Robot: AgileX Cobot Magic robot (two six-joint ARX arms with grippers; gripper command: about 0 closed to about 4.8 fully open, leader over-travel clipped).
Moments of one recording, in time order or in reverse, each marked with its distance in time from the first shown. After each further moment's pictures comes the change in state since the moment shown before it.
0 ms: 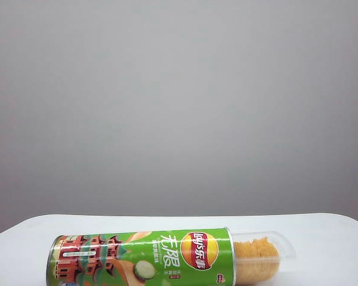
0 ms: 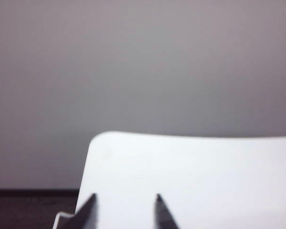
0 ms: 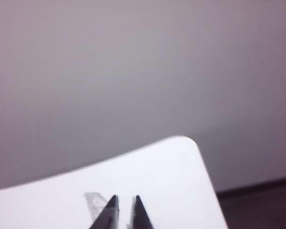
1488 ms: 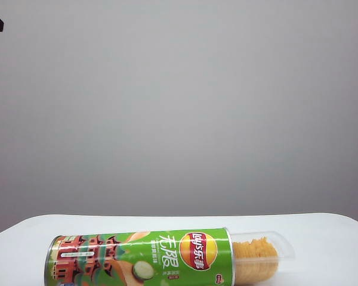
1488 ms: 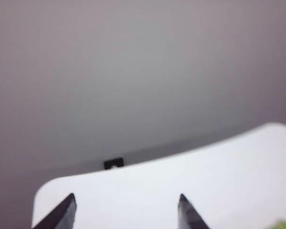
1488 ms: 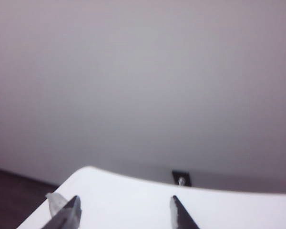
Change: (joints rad) left arm -0.426 0.281 0.295 0.006 -0.199 0.076; right arm -0.003 0.171 0.332 -0.027 -0.499 -0.002
